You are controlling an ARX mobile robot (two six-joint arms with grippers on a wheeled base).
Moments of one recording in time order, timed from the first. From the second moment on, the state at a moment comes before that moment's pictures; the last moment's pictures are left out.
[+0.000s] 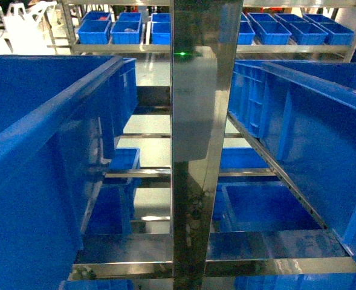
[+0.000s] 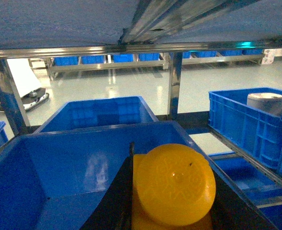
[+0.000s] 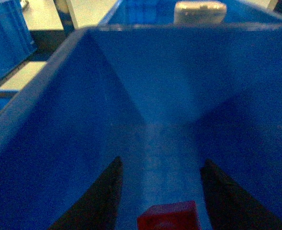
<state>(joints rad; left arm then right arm) -0.05 0.88 0.58 0.31 0.03 0.03 -0.03 1.68 0.88 0.44 -0.12 0.01</state>
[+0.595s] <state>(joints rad) -0.05 0.88 0.58 0.31 0.03 0.03 -0.01 1.22 0.65 0.39 -0.16 0.01</state>
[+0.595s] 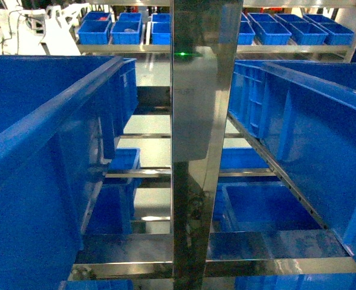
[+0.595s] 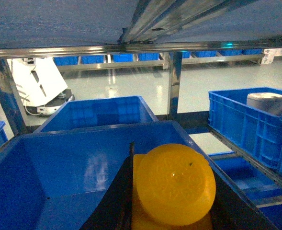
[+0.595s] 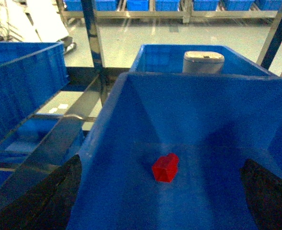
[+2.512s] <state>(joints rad) 0.07 1.53 0.68 0.76 0.05 0.37 0.15 0.47 0.49 -0.04 -0.13 -0.02</state>
